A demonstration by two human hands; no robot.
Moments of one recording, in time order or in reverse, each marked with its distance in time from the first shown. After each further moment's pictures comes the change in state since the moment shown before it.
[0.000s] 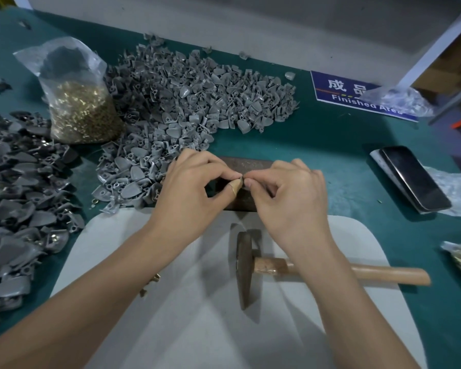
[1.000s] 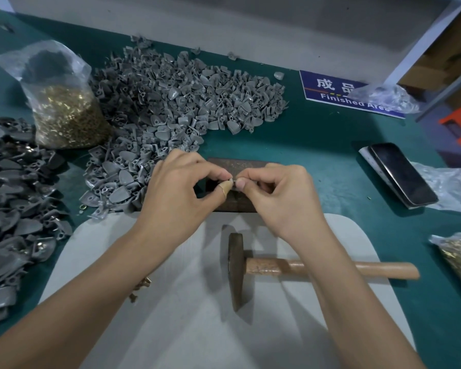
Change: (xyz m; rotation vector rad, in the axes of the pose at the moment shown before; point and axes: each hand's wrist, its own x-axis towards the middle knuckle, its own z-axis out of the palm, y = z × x) left_hand 0.003 -0.003 -0.002 0.043 -0.008 0.019; right_hand 0.005 0.016 -0.001 0.228 -0.127 0.165
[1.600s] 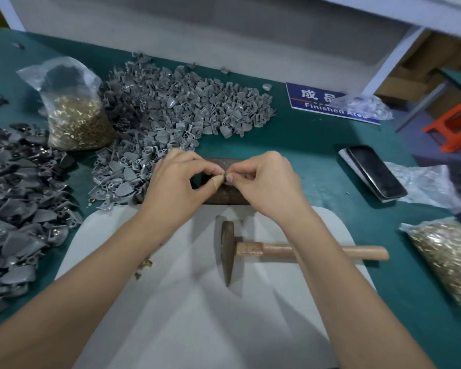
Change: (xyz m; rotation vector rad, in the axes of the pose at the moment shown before) left_hand 0.000 -0.001 -0.002 -0.007 -0.022 0.009; right_hand 0.005 -0.014 -0.012 -0.214 -0.079 0.012
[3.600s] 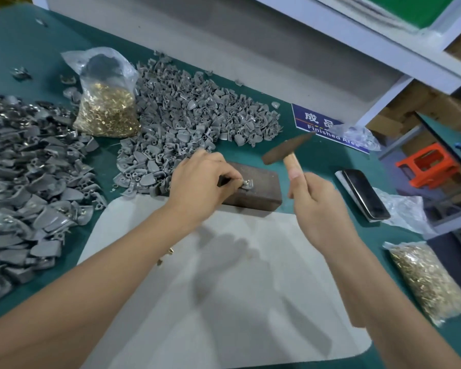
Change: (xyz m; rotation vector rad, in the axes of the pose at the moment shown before) left_hand 0.000 0.013 -0.010 0.088 0.005 -0.068; right_hand -0.048 0.000 -0.037 -0.016 0.087 0.196
